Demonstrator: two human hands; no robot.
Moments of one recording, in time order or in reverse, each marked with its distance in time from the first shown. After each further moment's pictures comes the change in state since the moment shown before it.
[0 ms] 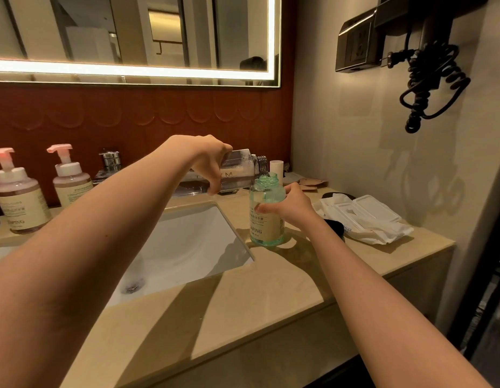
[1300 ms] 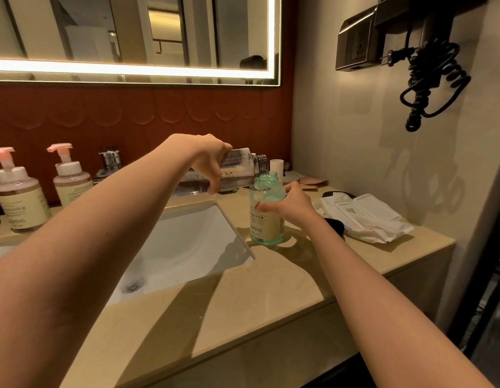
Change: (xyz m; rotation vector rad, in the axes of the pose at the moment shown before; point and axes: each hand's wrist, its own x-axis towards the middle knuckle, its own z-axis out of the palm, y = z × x) left_hand 0.001 -0.001 0.001 0.000 -0.003 -0.007; right_hand 0.000 0.000 0.000 0.004 -0.003 -0.001
